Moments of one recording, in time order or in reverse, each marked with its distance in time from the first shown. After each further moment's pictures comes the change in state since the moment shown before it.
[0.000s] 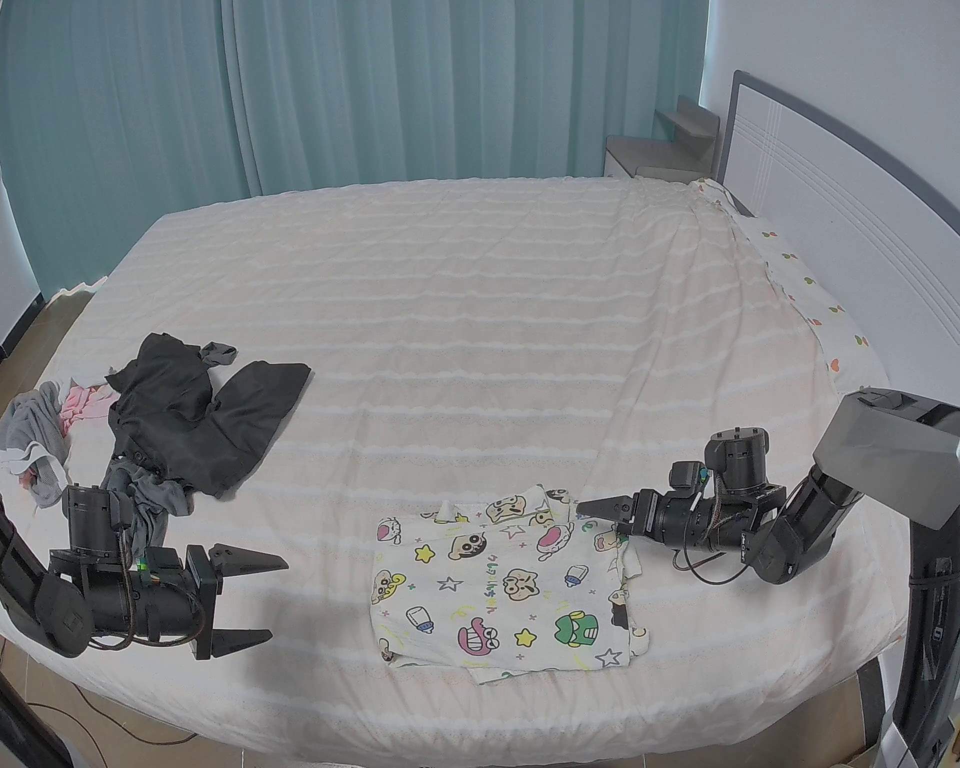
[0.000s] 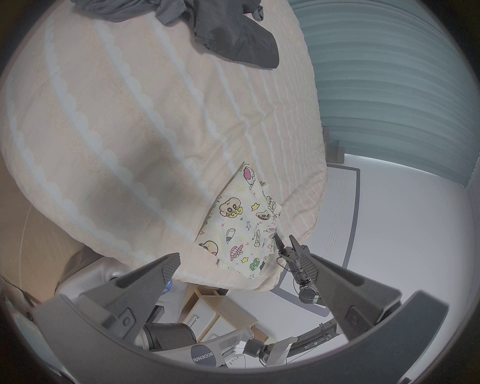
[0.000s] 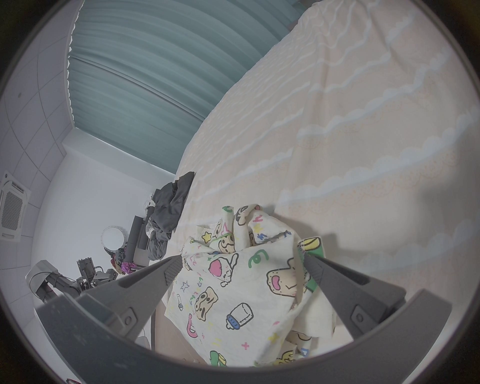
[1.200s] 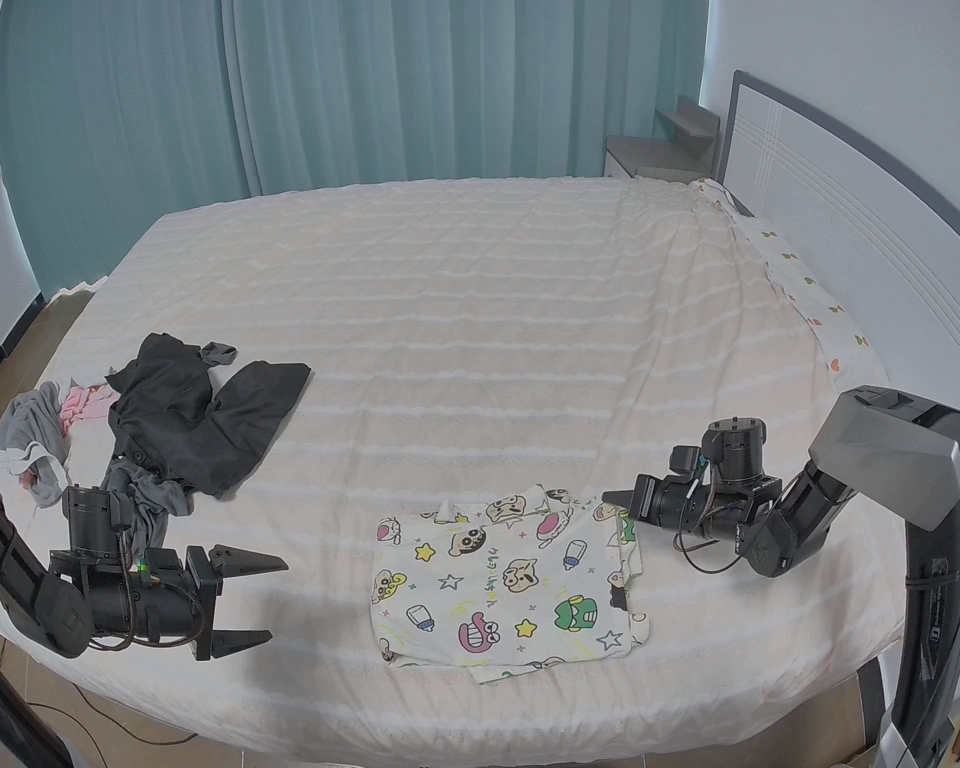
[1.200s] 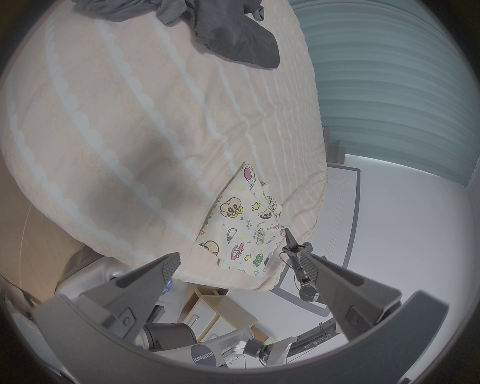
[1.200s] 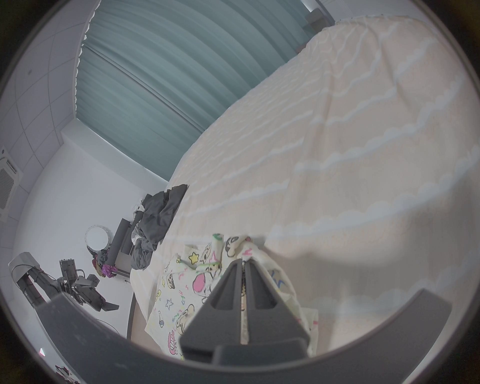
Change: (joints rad) left arm 0.000 0.001 0.002 0.000 0.000 0.000; right arm 0.002 0.017 -0.051 -0.030 -0.113 -0.064
